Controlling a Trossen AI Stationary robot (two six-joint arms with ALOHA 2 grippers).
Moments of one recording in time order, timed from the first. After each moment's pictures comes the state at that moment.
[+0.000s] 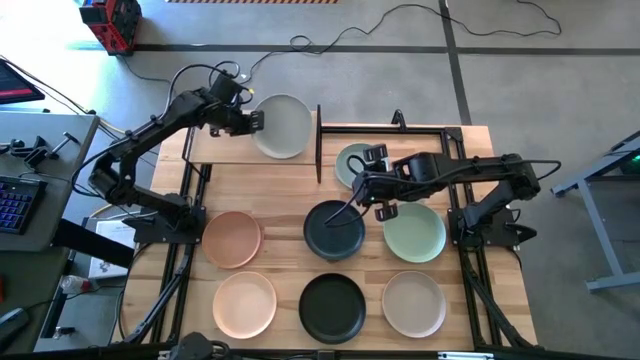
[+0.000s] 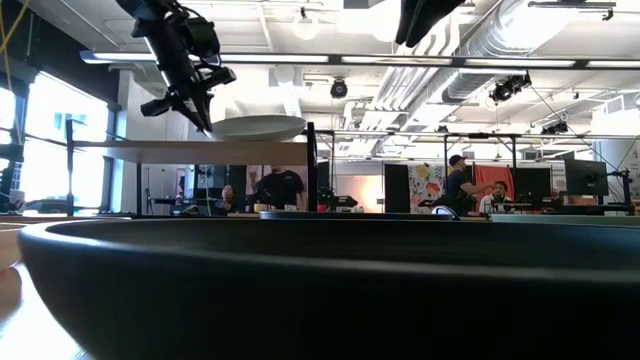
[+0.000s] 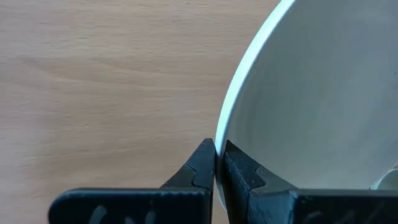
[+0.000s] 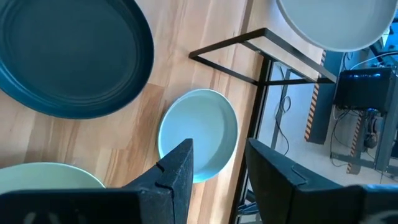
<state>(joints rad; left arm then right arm) 0.92 1.37 1.20 -0.88 0.14 -0.63 0.12 1.61 1.73 -1.30 0.52 -0.31</state>
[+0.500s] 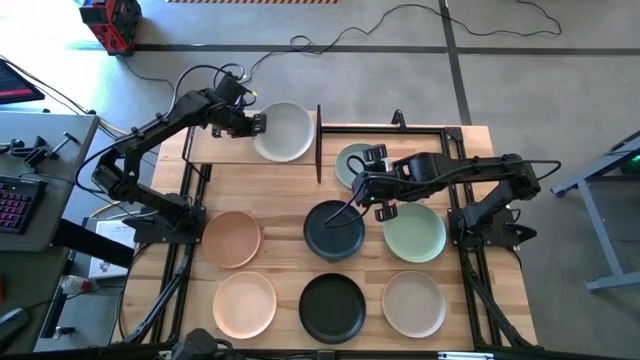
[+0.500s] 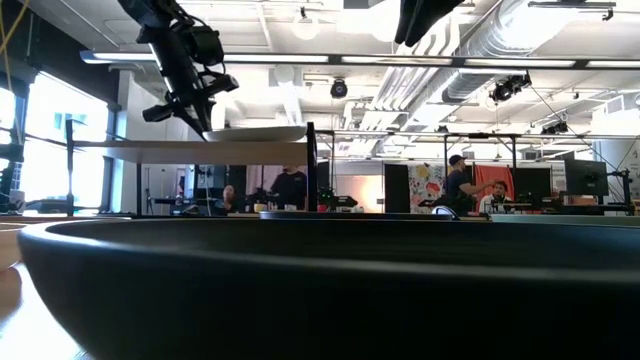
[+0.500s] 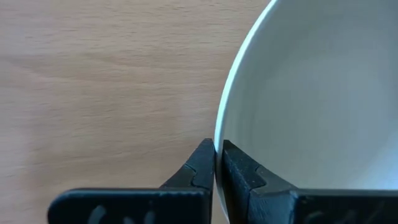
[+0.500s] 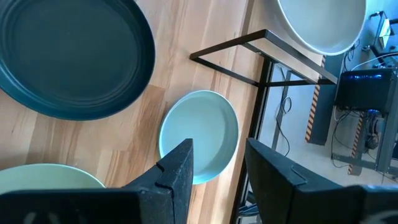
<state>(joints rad) 0.92 1.41 1.20 -0.89 0.14 -0.60 0.12 1.61 1.73 -1.29 0.51 -0.31</state>
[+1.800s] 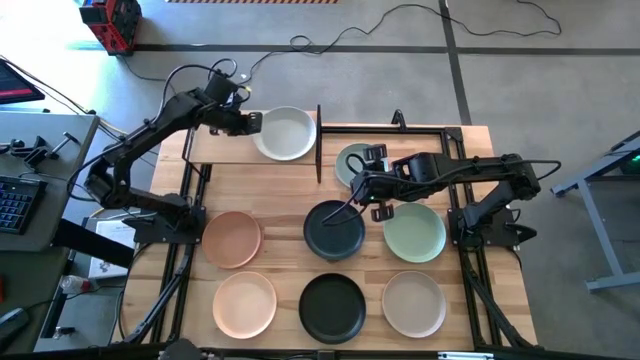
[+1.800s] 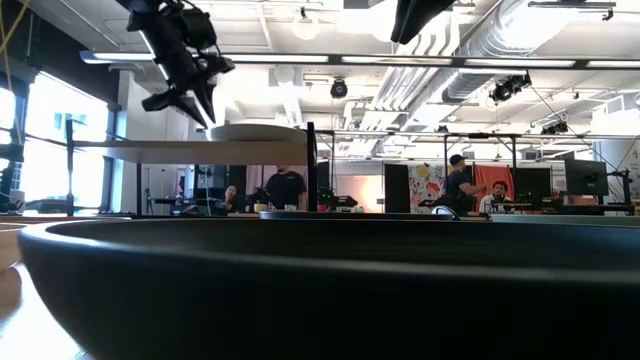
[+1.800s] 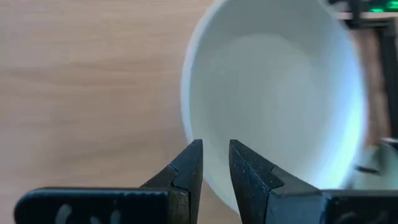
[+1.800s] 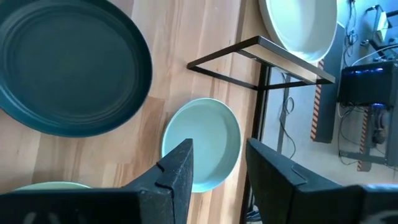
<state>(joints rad) 0.92 1.31 1.19 -0.88 0.21 -0.55 0.12 1.61 1.73 -1.26 0.51 -0.26</state>
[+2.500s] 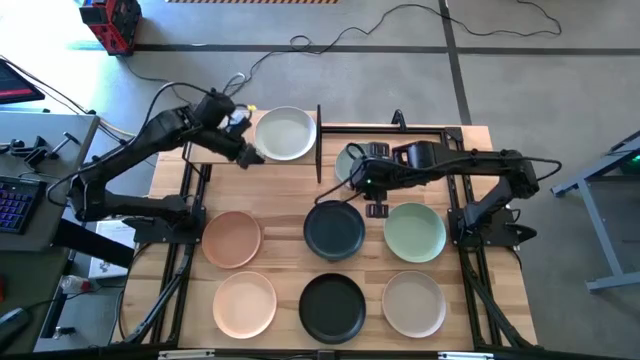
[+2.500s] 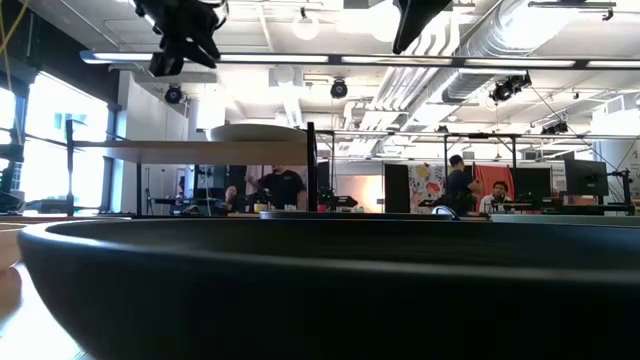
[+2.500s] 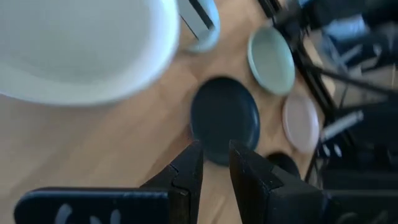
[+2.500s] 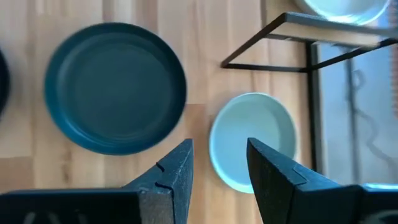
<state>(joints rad) 0.63 1.12 1.19 -0.95 0.45 -0.41 0.02 1.61 1.73 -1.26 0.28 -0.07</state>
